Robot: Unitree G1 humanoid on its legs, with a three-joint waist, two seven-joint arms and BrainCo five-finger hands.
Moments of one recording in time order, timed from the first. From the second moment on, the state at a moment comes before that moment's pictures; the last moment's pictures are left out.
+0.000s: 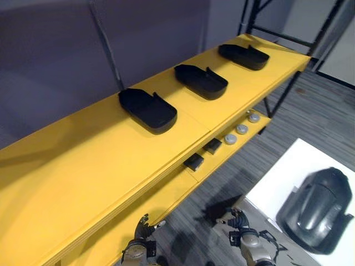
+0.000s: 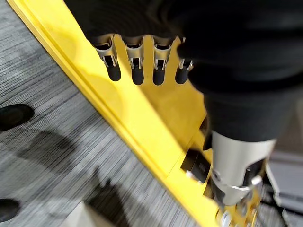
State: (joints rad) left arm 0.01 0.00 0.06 0.85 0.02 -0.08 0.13; right arm -0.09 -0.04 -0.08 0.88 -0.07 -0.08 -0.12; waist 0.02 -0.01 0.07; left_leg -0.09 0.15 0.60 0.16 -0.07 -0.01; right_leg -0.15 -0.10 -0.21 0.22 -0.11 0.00
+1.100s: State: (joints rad) left arm 0.02 0.07 0.09 0.98 -0.02 -0.09 0.12; right arm 0.09 -0.08 -0.44 0.78 0.17 -0.08 -0.17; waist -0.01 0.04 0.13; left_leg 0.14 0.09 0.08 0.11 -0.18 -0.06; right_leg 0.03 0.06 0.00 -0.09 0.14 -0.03
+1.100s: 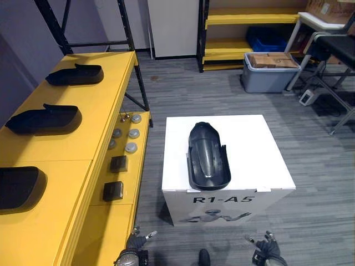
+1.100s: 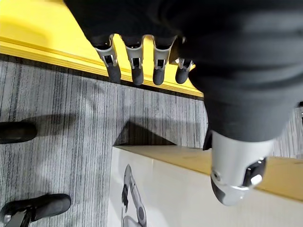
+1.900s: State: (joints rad) left arm 0.11 0.09 0.05 0.95 -0.03 -0.10 0.07; right arm -0.05 -0.23 -0.15 0.00 0.04 -0.16 -0.12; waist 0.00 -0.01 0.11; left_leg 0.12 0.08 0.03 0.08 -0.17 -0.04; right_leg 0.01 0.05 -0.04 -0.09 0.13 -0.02
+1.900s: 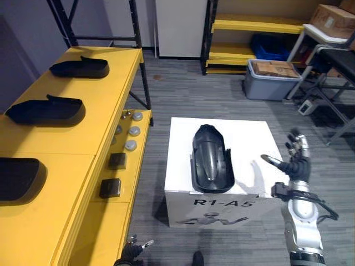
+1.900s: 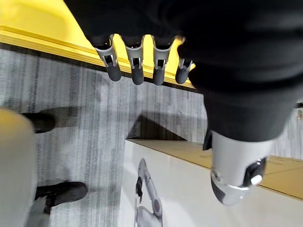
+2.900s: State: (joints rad) left arm 0.09 0.08 -0.01 0.93 -0.02 -0.09 0.10; right arm -0.36 -0.16 -0.23 0.62 -0.20 0.01 -0.27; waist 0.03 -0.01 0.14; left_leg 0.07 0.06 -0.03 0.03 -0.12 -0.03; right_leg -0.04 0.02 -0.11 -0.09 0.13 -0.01
